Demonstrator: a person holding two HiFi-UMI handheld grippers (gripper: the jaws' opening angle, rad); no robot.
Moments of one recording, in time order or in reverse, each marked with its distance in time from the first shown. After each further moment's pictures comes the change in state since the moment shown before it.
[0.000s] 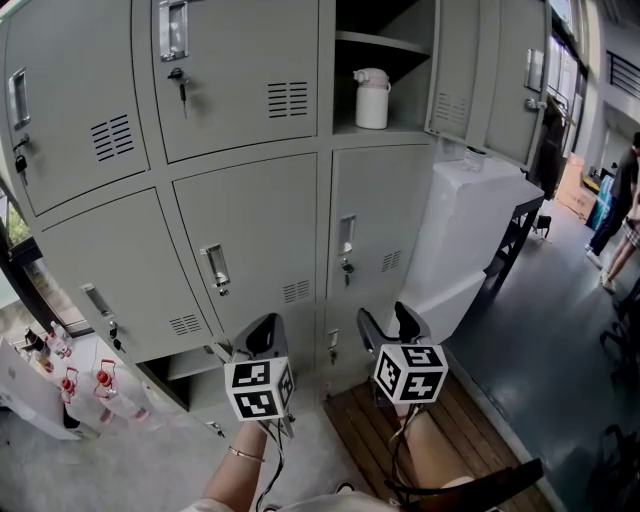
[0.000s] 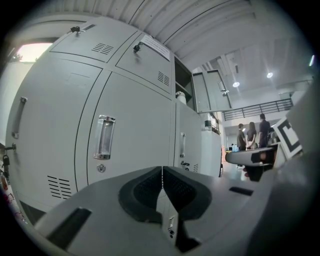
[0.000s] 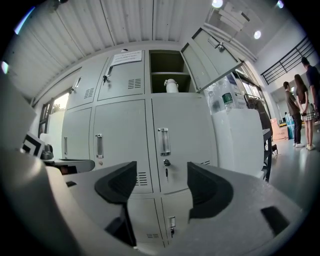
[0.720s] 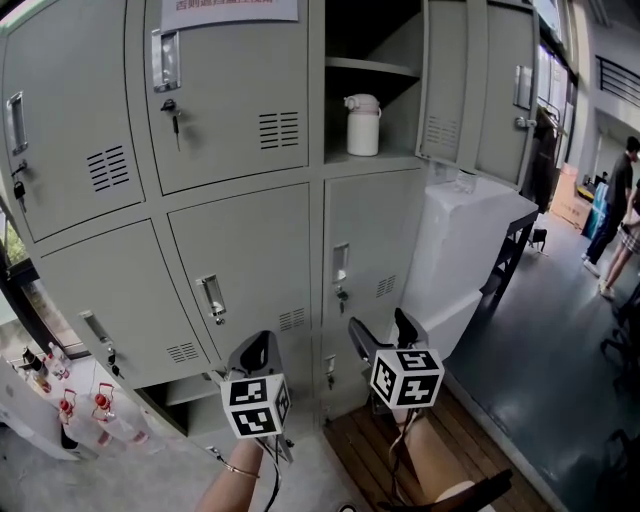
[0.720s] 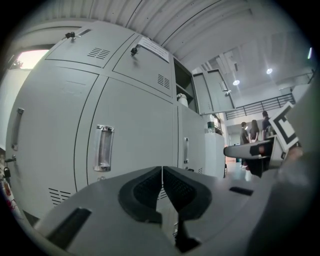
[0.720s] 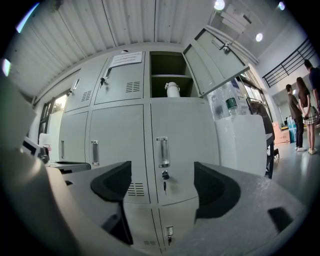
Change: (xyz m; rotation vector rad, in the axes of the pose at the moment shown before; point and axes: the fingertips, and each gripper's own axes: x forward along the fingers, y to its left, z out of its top) left arm 0.009 0.006 0.020 0.029 -0.021 0.032; right arm 0.020 -0.004 0.031 -0.017 -0.026 0.004
